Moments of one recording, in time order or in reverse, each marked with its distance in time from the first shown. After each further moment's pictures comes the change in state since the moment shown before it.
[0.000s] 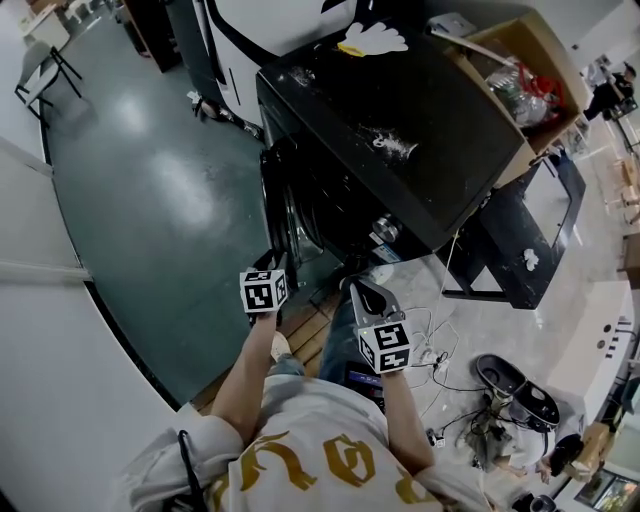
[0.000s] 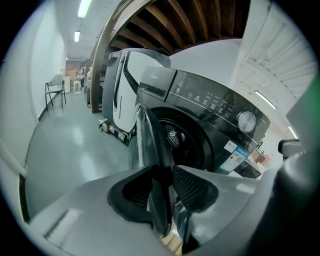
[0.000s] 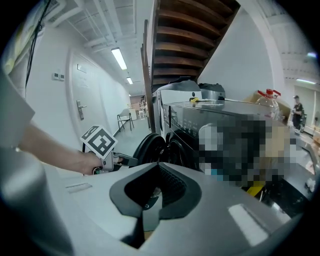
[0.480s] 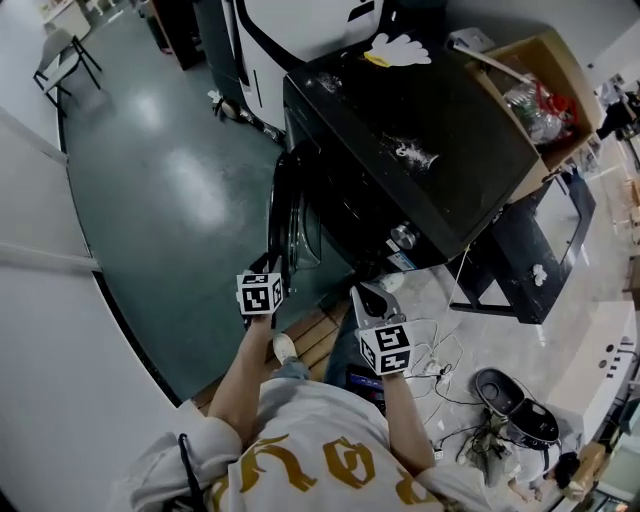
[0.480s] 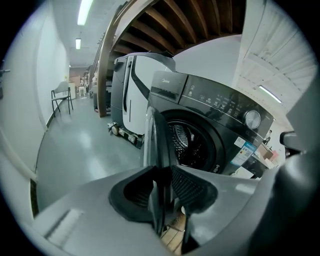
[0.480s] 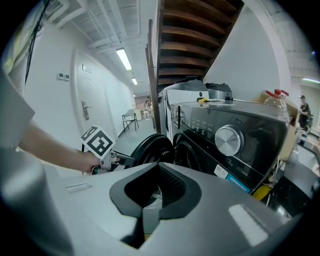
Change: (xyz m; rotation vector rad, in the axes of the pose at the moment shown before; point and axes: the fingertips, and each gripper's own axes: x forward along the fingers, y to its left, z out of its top) left arm -0.023 0.051 -0.003 0.026 -0.010 0.078; right arm 0.018 0.026 0.007 -0.025 -0.006 0.051
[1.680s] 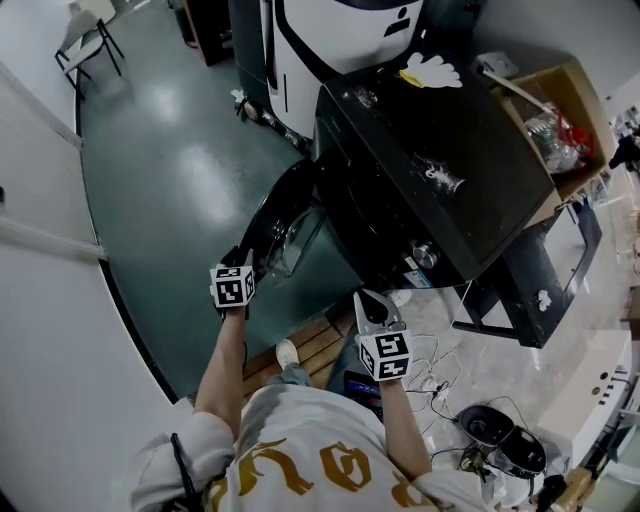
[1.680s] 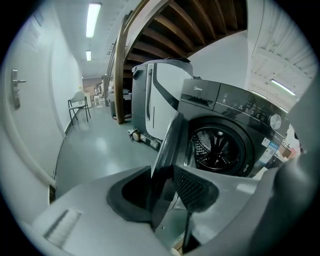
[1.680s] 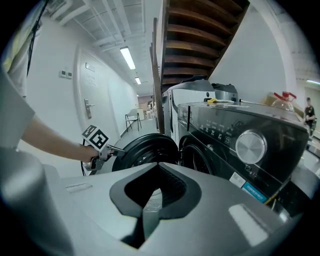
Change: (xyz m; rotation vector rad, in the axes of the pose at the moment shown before) left arm -0.027 0.135 0.015 0.001 -0.050 0.176; right arm 0.031 0.029 0.014 -0.027 -0.003 0.026
